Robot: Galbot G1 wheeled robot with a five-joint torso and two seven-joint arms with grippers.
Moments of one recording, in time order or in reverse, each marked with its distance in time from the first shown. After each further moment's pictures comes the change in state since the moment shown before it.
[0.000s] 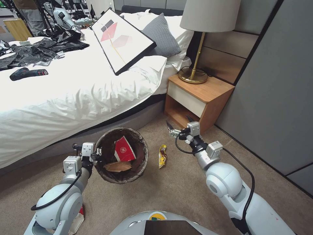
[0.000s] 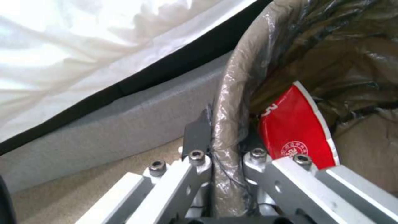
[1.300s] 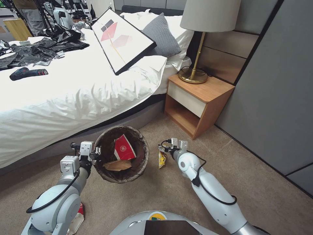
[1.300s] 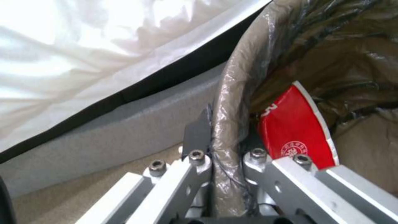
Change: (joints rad) left arm 0.008 -0.004 -0.012 -0.039 -0.009 0.011 -0.003; right arm 0.313 0.230 -0.191 -0.678 0.419 -0.259 0.186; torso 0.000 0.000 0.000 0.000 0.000
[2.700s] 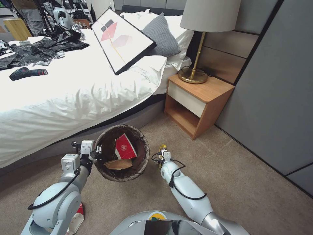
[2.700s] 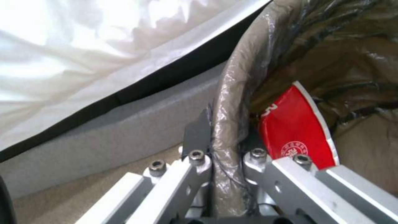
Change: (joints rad) left arm -0.023 0.015 0.000 0.019 -0.025 0.000 0.005; right arm 0.081 0.224 -0.050 -0.465 -0.354 0.103 0.030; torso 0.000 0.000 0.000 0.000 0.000
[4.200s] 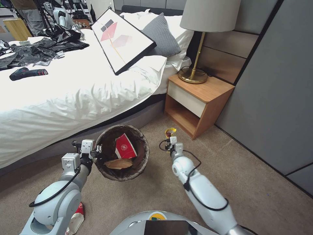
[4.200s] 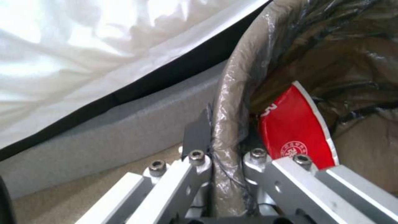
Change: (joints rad) left arm -0.014 0.006 0.006 0.020 -0.011 -0.002 -0.001; right arm -0.132 -0.203 0.079 0.560 -0.021 0.057 -0.047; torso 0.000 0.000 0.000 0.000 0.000
